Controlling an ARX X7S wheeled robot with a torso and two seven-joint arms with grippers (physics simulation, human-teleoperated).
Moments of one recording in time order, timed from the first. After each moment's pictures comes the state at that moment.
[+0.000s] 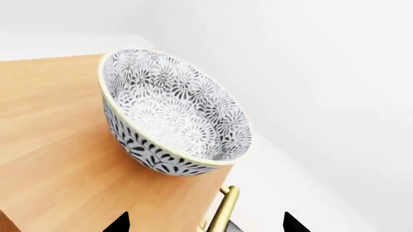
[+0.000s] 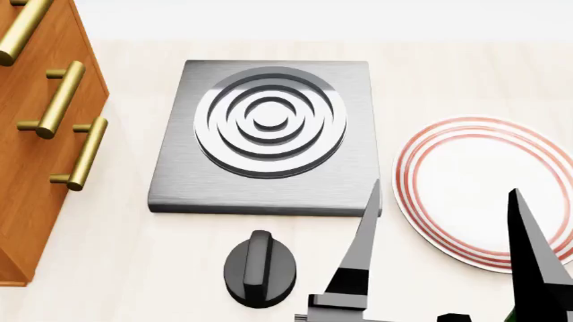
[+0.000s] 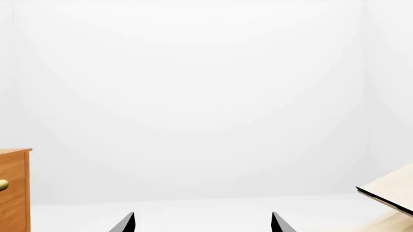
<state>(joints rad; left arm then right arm) -1.39 -0.86 0.47 0.22 -1.93 -0.38 -1.44 0.19 0.63 -0.36 -0.99 0.46 0.38 0.82</state>
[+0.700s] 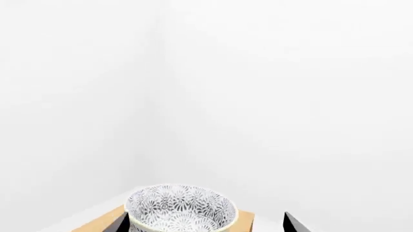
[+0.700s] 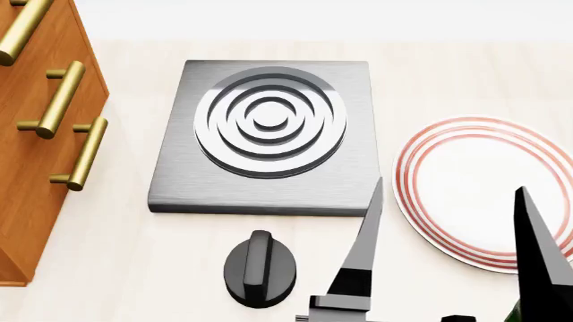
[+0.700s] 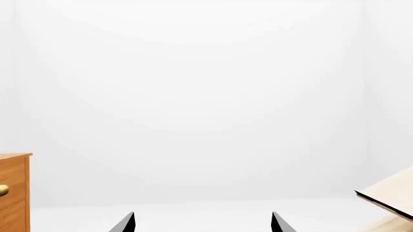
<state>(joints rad) -1.34 -1.10 0.45 0.75 -1.63 -0.52 -1.42 0.20 0.65 -0.36 -1.01 0.48 0.39 0.85</state>
